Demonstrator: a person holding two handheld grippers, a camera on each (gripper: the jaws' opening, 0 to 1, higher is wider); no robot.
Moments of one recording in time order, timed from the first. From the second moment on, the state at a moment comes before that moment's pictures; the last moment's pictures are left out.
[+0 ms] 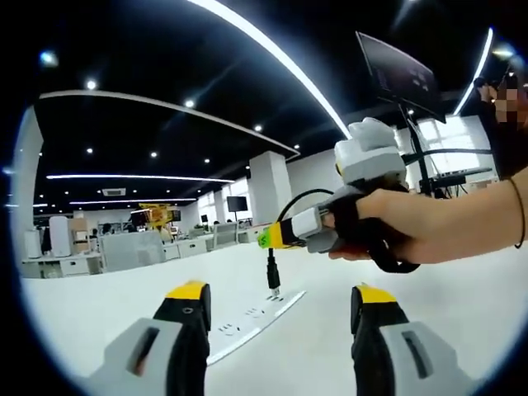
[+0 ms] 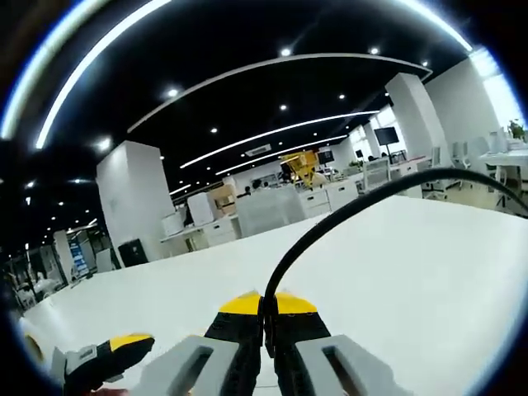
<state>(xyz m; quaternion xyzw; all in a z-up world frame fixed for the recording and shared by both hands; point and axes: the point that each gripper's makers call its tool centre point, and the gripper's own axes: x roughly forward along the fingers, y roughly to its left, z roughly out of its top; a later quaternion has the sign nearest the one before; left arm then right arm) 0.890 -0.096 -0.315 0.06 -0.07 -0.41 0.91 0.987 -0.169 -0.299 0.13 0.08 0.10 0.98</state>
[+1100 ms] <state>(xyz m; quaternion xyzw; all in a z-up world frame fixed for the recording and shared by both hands) 0.892 -0.096 -0.317 0.07 -0.06 -0.40 0.91 0.991 -0.172 -0.306 0.12 0.09 0.10 0.98</state>
